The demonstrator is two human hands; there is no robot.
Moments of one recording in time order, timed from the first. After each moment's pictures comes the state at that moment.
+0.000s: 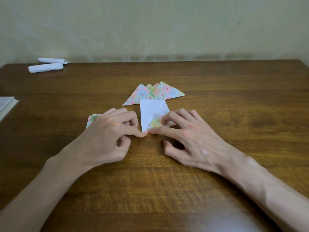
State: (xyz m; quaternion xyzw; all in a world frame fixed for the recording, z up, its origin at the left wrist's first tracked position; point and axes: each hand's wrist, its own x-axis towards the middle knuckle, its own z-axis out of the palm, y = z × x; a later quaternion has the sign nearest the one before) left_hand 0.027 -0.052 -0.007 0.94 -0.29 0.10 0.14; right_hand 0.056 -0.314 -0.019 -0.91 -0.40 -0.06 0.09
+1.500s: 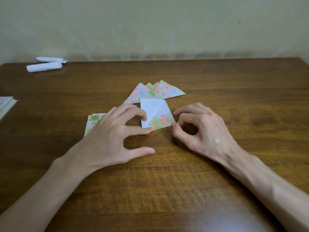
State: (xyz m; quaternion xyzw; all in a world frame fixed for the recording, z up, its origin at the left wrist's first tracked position) left_hand 0.030 -0.058 -0.017 0.94 -0.30 0.12 0.14; right_hand 0.067 -0.327 -0.028 -0.91 -0.27 -0.14 0.28
